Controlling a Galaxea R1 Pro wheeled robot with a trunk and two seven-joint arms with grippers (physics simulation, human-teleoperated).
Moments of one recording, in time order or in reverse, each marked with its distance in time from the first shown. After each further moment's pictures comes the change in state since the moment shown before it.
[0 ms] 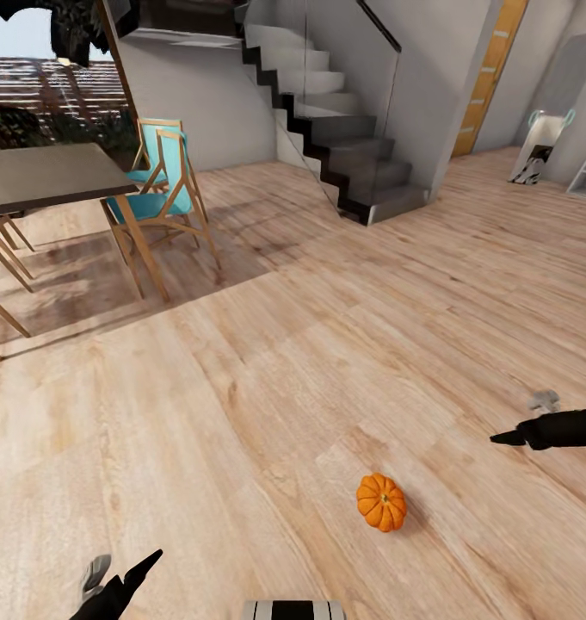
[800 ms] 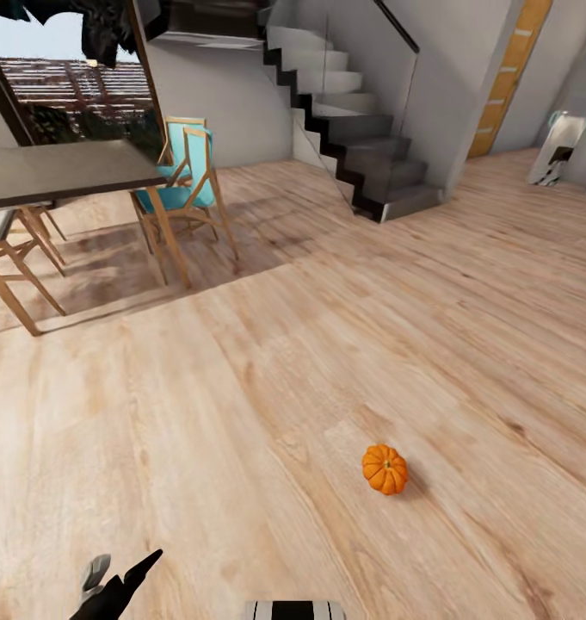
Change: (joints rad) left arm 0.000 0.000 0.002 0.000 0.000 0.000 -0.001; right arm 0.004 -0.612 -0.167 0.335 -0.082 -0.146 0.165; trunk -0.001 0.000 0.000
